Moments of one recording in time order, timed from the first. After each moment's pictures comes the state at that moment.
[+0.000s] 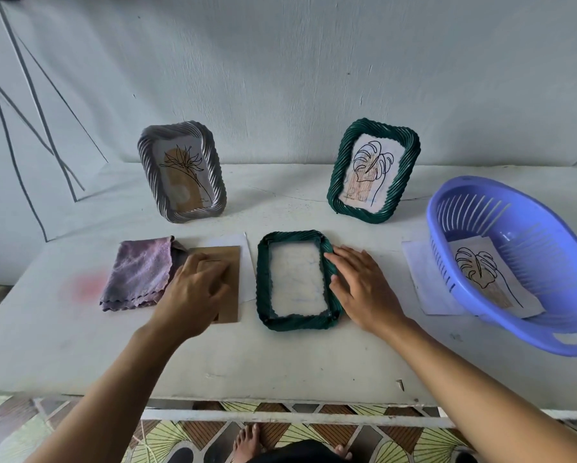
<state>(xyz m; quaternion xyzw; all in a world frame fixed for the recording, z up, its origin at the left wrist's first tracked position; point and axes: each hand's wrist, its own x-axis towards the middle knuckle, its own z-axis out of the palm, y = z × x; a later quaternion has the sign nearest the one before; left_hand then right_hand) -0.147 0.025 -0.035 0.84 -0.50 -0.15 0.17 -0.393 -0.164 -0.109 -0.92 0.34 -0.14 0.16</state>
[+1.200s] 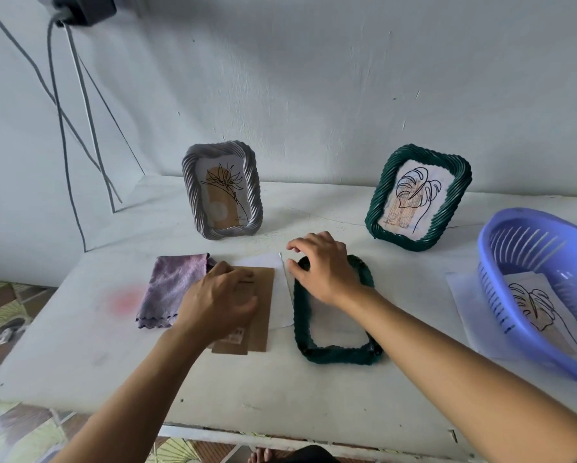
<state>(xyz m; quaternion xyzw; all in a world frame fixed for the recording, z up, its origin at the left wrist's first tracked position) -0.097 0.013 -0.055 0.85 -0.50 -0.09 0.18 -0.244 -0.159 -0.061 -0.92 0.29 -0.17 0.20</state>
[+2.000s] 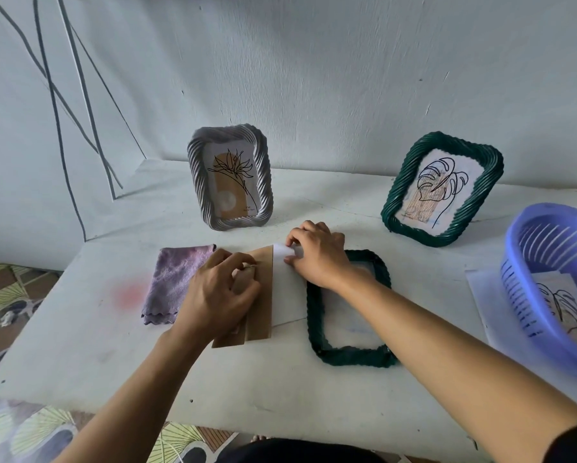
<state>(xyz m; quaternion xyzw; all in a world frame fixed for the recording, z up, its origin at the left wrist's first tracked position) -0.084 0.015 -0.060 0.82 -0.47 -0.07 0.33 -0.199 -0.167 -0.069 -0.92 0.32 -0.06 0.20</state>
